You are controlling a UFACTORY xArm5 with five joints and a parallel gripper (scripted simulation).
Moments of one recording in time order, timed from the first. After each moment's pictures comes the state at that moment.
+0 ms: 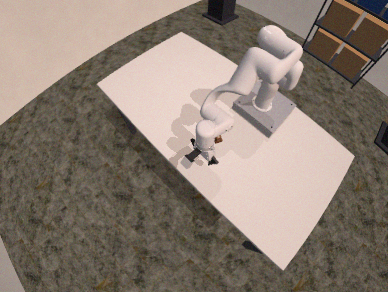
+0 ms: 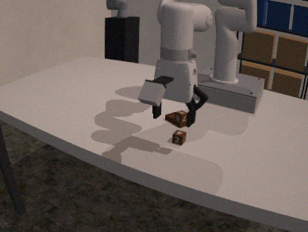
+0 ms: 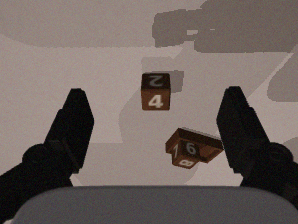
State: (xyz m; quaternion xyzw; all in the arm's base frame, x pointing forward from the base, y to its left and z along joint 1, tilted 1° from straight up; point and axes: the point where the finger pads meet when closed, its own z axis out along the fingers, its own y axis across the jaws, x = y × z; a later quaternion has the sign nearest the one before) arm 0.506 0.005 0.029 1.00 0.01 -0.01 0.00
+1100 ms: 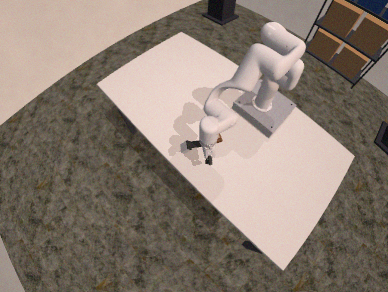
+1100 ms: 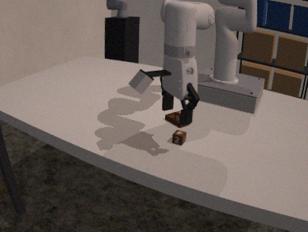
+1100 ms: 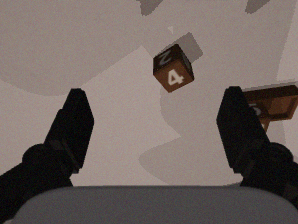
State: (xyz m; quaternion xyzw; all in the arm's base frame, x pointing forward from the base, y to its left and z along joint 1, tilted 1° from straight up) arm 0.486 0.004 0.033 0.96 -0.29 -0.01 0.00
